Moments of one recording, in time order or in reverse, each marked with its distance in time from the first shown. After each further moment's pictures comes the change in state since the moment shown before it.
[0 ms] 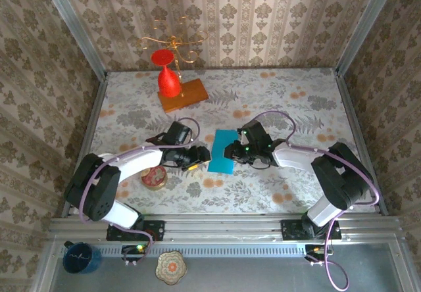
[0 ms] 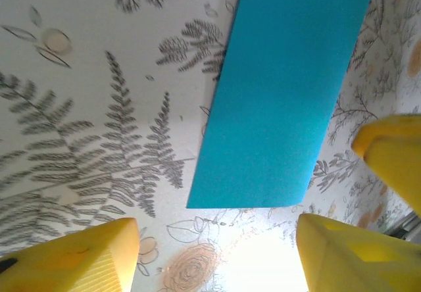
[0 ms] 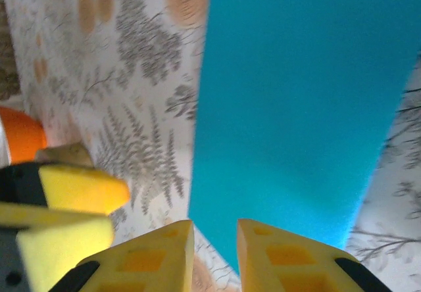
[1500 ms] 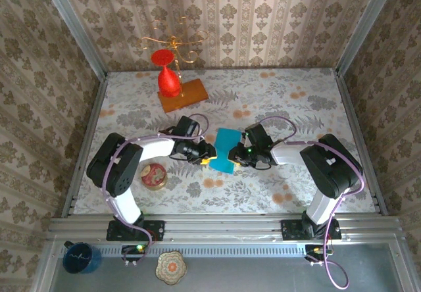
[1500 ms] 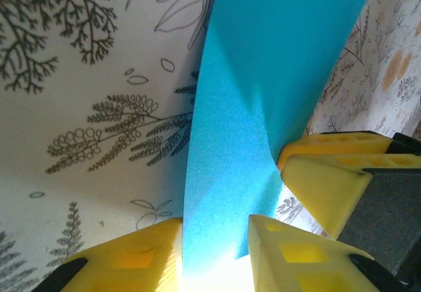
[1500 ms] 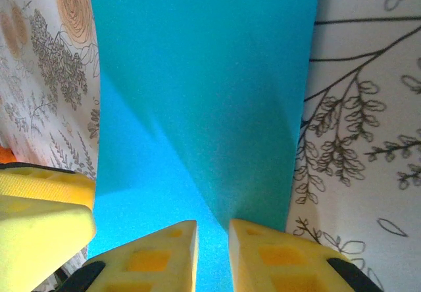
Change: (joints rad) left arm 0.023 0.259 0.129 0.123 0.165 -0.031; right arm -0.059 0.109 -0.029 0.059 -0.032 0.040
